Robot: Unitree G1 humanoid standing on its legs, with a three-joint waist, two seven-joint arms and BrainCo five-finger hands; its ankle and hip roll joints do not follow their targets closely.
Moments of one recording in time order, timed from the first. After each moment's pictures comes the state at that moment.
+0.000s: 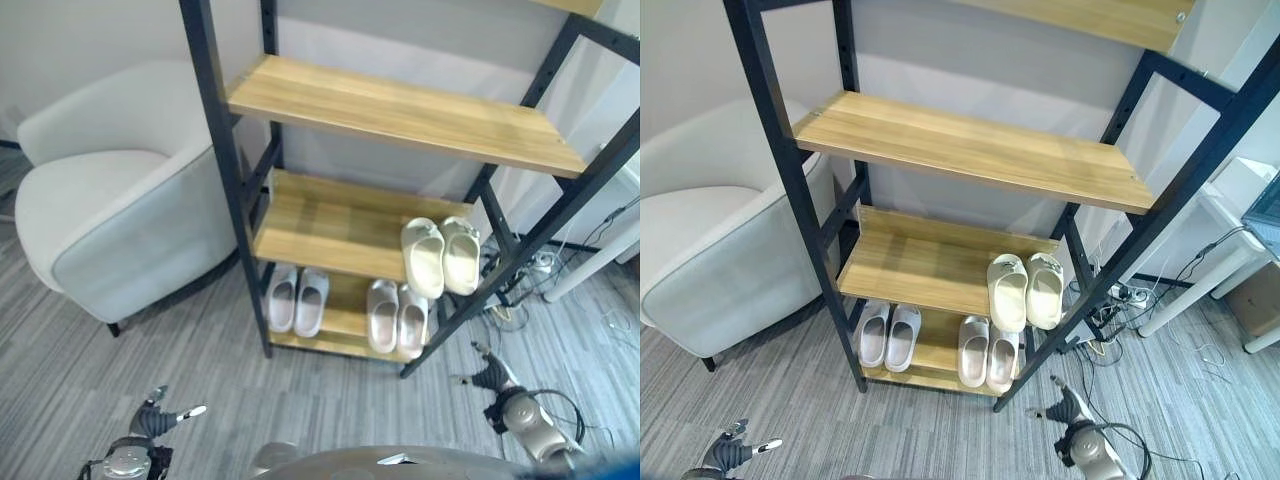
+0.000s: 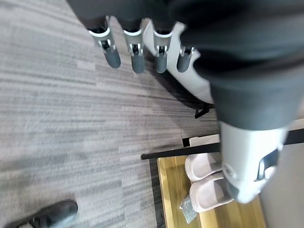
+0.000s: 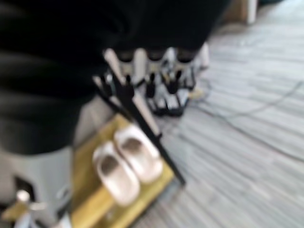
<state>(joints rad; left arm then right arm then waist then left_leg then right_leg) 0.24 0.52 0.05 0.86 -0.05 -0.12 0.05 0.07 -0.39 0.33 0.82 -0.15 -0.08 -0.13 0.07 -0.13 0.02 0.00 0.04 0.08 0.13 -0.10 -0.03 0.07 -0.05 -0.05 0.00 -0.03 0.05</state>
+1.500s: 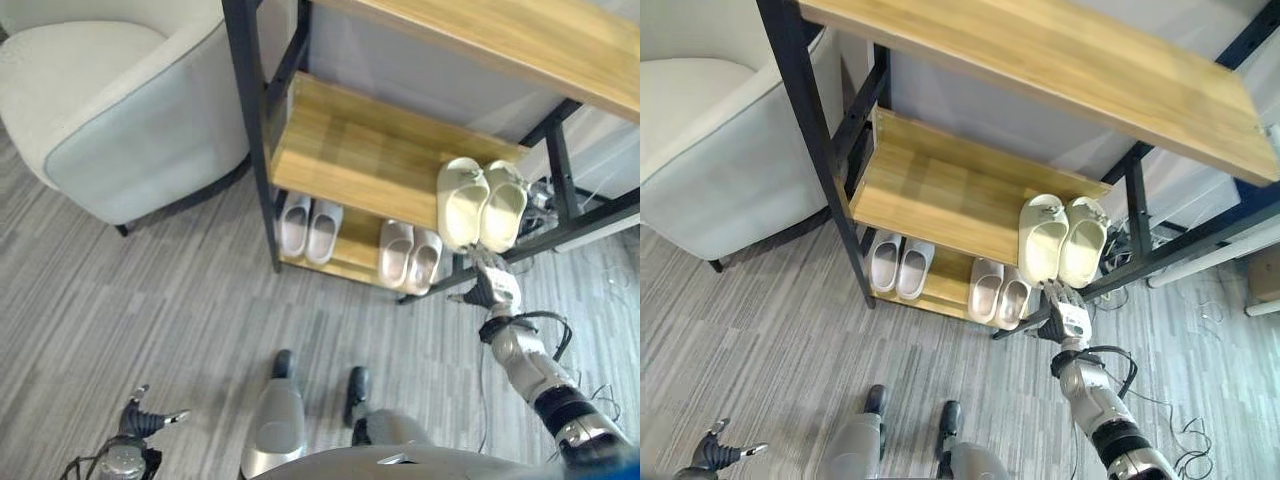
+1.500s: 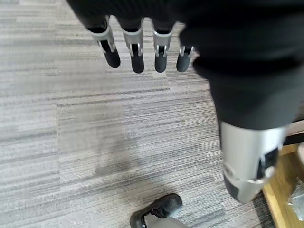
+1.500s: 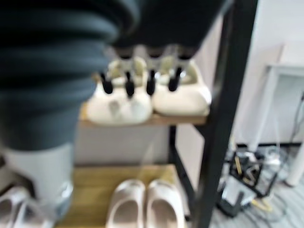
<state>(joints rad) 0.17 0.53 0.07 0.92 0.14 -0.14 0.18 -0.24 -0.46 0.30 0.57 -0.67 0.03 -0.52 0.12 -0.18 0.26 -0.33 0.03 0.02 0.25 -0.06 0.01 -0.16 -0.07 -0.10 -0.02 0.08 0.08</state>
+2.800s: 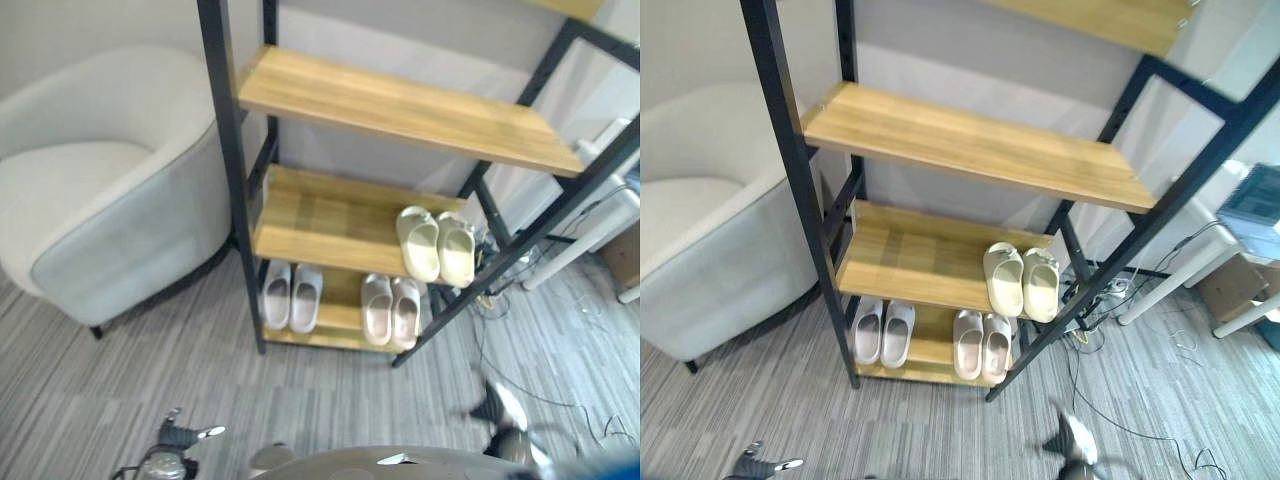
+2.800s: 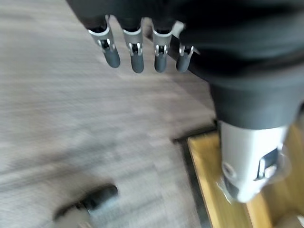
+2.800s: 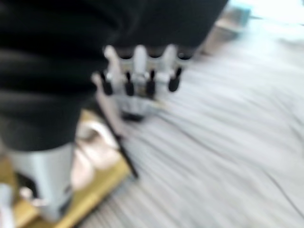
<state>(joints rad) 0.12 0.33 0.01 1.13 0.14 -0.09 0.19 0.27 -0.25 0.20 0.92 -0.33 -0.07 -0.32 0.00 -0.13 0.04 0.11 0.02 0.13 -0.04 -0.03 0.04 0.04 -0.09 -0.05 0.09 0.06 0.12</state>
